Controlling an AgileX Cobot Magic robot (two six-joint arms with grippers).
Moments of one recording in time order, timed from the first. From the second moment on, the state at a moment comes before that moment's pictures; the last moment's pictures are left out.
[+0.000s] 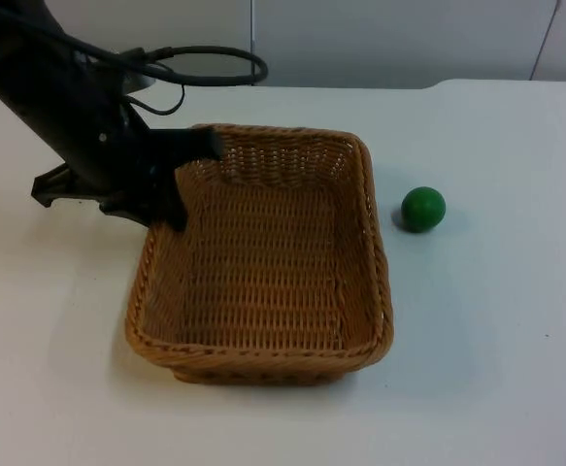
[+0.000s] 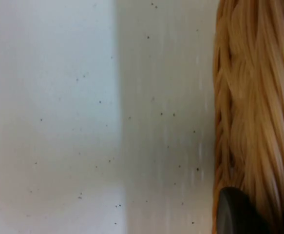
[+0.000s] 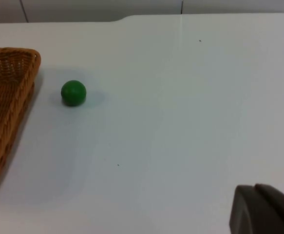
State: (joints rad) right arm -0.04 0.00 -0.52 0.02 1.09 -0.05; left arm -0.27 2.11 -1.28 -0.63 0.55 0.23
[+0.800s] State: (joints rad) right arm -0.04 0.00 -0.52 0.02 1.09 -0.05; left arm -0.19 1.90 -1.28 -0.63 0.61 0.23
